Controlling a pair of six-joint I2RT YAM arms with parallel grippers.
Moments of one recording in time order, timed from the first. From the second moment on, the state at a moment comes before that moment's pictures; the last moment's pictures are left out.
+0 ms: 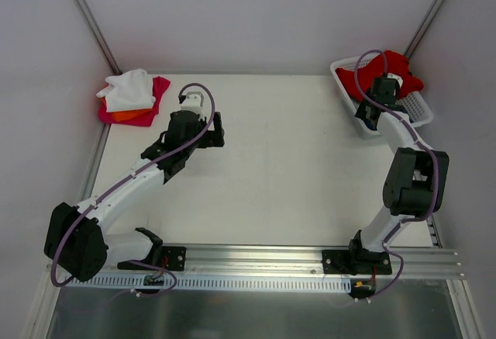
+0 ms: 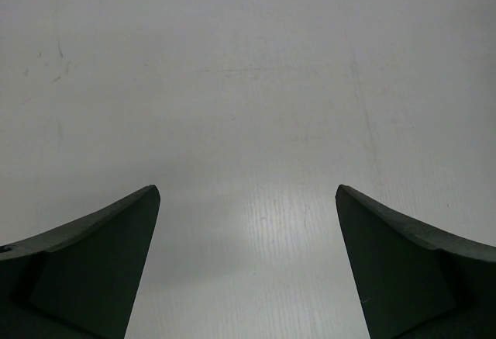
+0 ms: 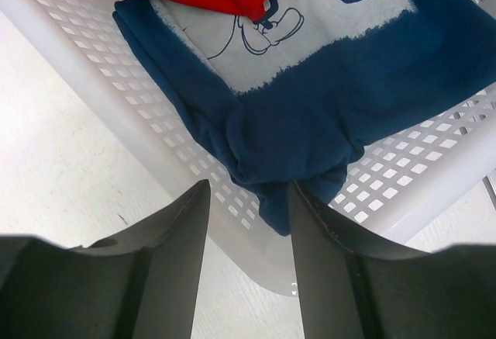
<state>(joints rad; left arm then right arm) -0.51 1.21 0.85 -0.12 -0.24 -0.34 -0.07 1.72 1.29 -0.32 0.25 0.27</state>
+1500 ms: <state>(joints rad) -0.51 1.21 0.85 -0.12 -0.24 -0.34 -0.11 1.70 1.31 -0.29 0.16 0.29</state>
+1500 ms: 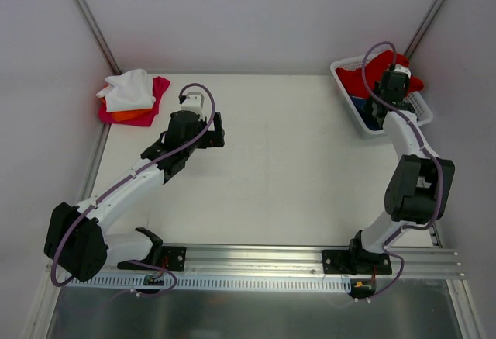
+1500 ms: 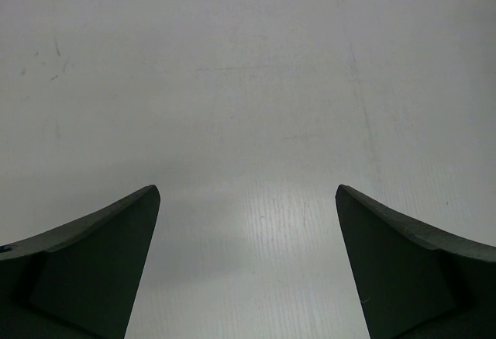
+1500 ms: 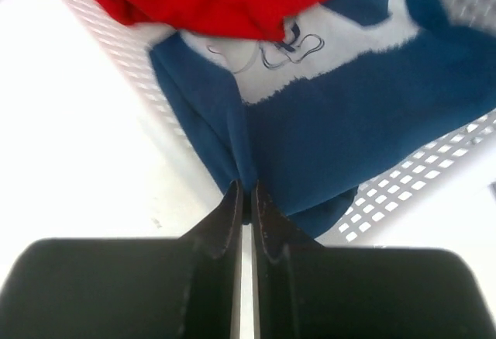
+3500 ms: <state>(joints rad) -0.52 1.22 0.85 -0.12 -0.19 -0.36 0.77 0.93 1.47 -0.14 0.27 -0.13</state>
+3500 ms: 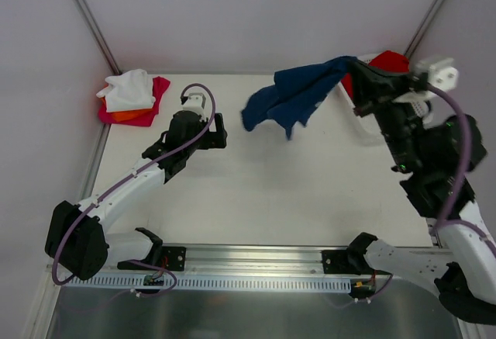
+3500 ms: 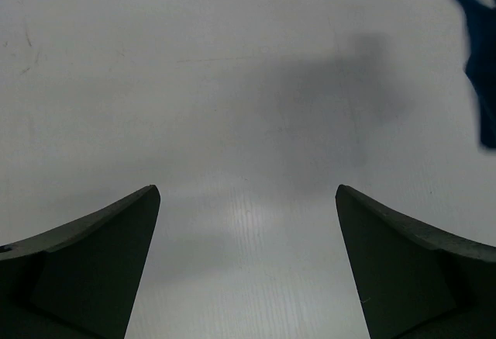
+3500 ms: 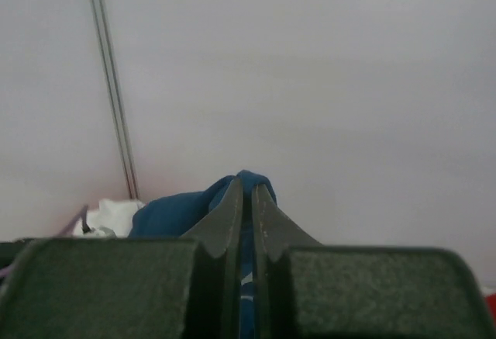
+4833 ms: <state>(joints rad) -0.52 1.23 0.85 -0.12 -0.19 -0.38 0.80 0.78 1.02 0.21 0.60 -0.19</state>
